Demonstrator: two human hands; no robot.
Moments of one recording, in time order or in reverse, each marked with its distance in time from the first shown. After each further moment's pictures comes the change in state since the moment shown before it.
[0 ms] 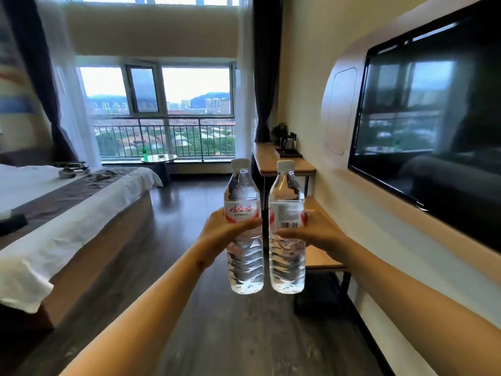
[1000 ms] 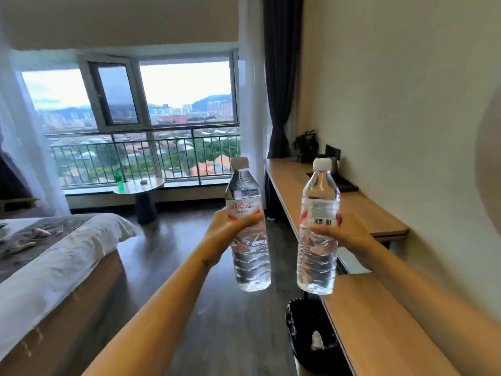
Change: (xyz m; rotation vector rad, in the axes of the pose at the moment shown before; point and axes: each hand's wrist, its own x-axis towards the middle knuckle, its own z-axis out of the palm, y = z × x) left_hand 1.012 -0.315 -0.181 -0.059 0.008 -0.047; right_hand 1.021 0.230 -0.136 0.147 0.195 0.022
